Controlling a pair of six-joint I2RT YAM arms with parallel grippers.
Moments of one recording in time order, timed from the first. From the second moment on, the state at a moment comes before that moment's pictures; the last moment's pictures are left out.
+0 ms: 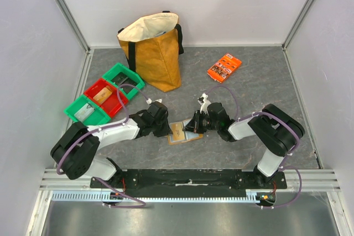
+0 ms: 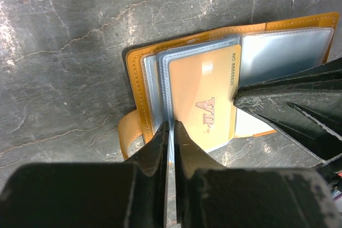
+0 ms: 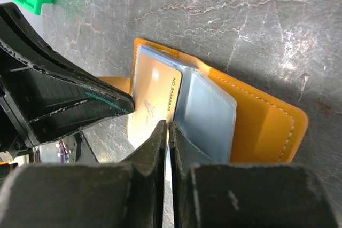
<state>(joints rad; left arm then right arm) -0.74 1.41 0.64 -0.19 0.01 -0.88 0.69 1.72 0.51 0.67 -0.41 0.79</state>
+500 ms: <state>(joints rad) -0.73 1.44 0.66 -0.19 0.01 -0.88 0.68 1.73 0.51 0.69 -0.43 0.79</state>
